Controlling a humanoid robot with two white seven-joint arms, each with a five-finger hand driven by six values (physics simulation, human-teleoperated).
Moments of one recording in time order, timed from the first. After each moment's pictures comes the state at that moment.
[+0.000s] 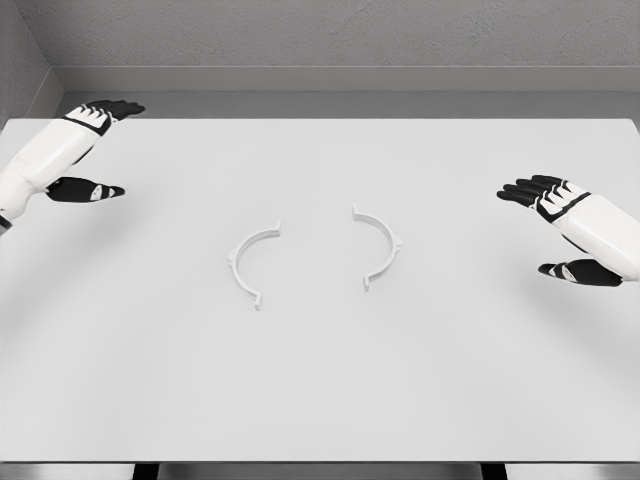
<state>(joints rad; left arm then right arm) -0.42 0.72 -0.32 -1.25 -0.38 -0.61 -0.05 0.07 -0.71 -0.12 -1.73 0.37 -0.61 0.34</state>
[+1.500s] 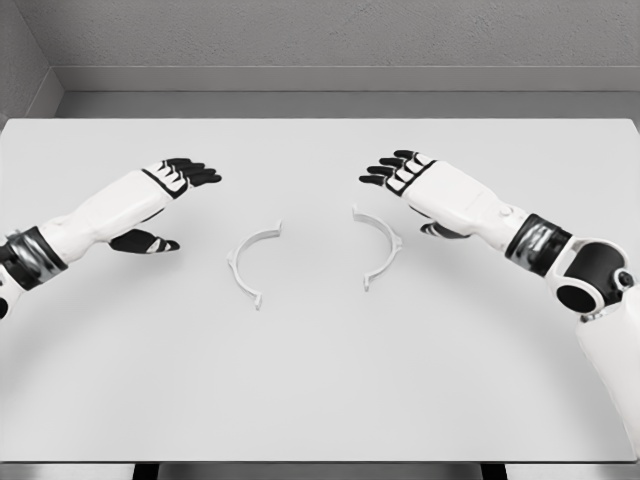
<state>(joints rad) -0.37 0.75 -0.49 -1.43 -0.42 -0.61 -0.05 -0.34 -0.40 0.22 -1.53 0.85 -0.61 0.34</state>
